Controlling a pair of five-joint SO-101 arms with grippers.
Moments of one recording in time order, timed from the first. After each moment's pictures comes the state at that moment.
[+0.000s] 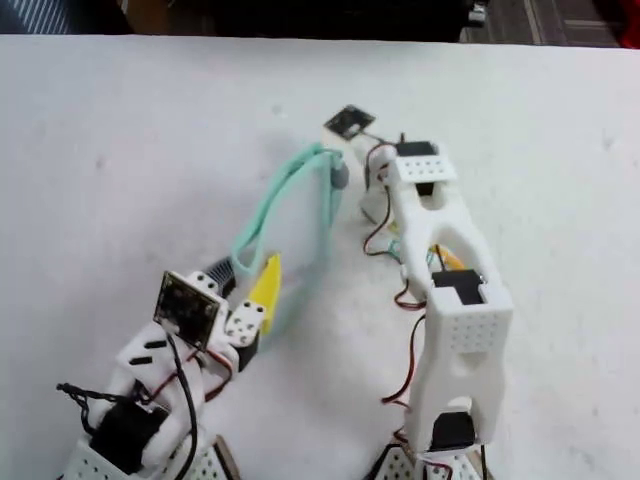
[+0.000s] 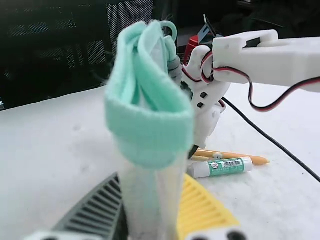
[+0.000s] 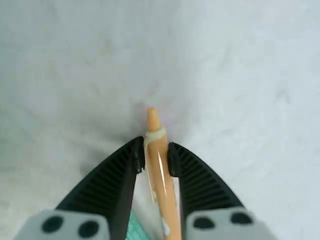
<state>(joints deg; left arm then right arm) 25.6 -104.8 80.8 49.3 2.8 -7.0 32.0 -12.6 64.1 39.3</state>
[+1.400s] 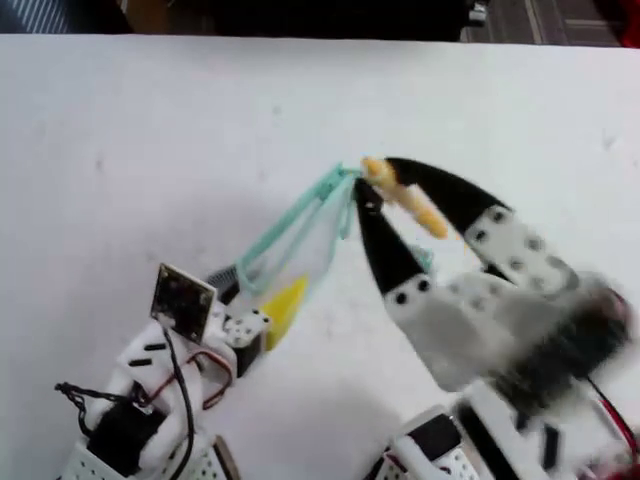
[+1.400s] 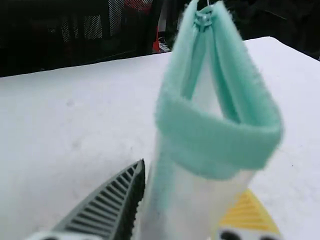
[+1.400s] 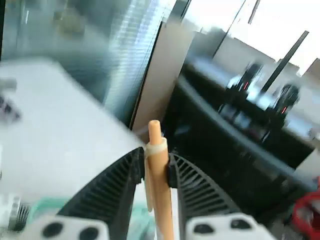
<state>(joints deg) 25.7 -104.8 79.6 55.3 7.8 -32.0 -48.8 -20.6 78.5 21.4</state>
